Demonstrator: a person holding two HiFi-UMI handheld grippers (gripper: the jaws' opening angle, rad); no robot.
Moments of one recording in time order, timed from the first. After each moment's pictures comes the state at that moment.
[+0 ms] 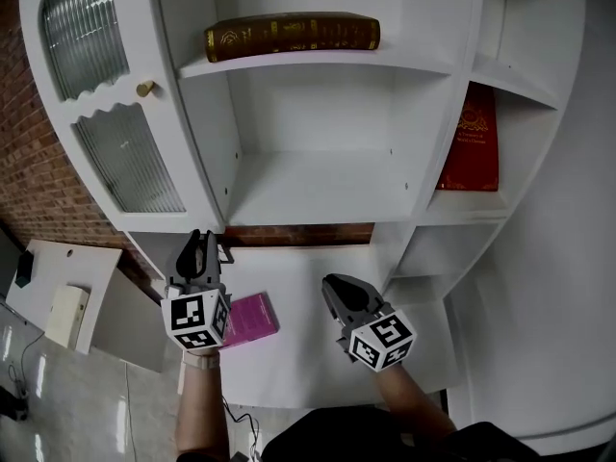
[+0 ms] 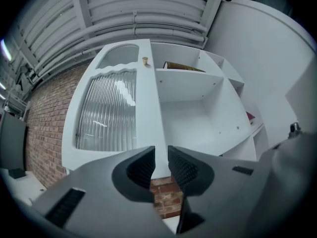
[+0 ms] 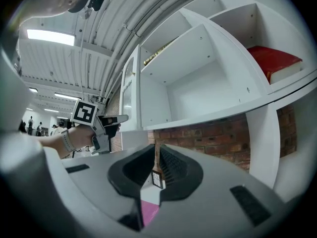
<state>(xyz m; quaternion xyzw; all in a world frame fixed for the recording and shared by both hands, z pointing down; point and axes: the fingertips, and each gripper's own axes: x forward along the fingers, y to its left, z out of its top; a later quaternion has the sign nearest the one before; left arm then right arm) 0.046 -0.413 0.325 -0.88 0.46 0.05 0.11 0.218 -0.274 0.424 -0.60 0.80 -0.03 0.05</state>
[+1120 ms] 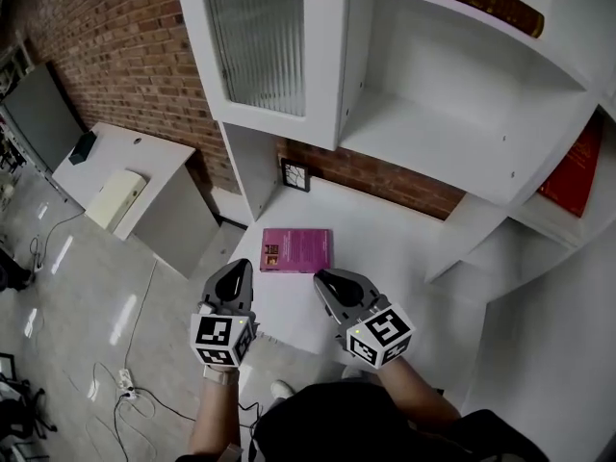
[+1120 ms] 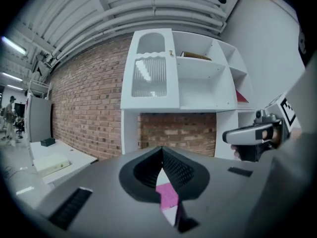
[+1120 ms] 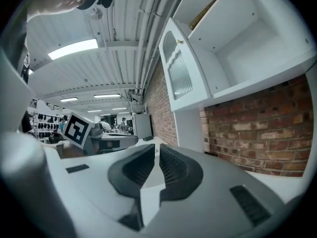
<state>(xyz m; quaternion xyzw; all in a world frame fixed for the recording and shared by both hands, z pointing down) -0.107 -0.280 0.480 -0.85 0.52 -0.05 -0.01 0.020 -0.237 0.477 -0.39 0.92 -0.07 -0.01</state>
